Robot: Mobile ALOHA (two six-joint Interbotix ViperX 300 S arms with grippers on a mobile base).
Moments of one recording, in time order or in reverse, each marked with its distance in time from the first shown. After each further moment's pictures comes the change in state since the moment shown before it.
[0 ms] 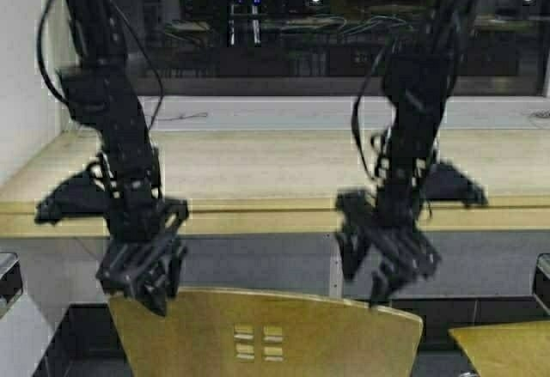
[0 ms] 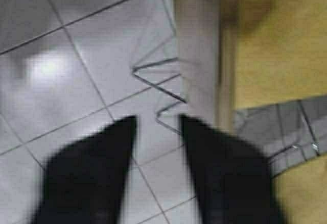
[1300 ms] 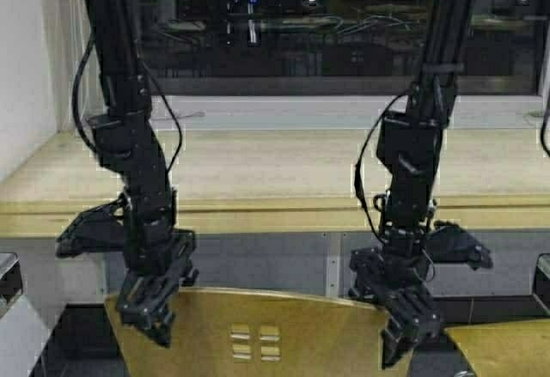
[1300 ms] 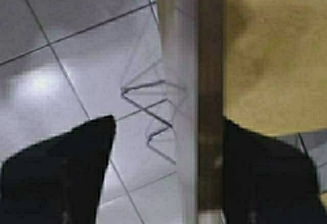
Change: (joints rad) left arm 0.043 0.275 -0.225 -0.008 -0.035 -0.006; right arm -0.081 0.347 -0.210 0.037 0.052 0.014
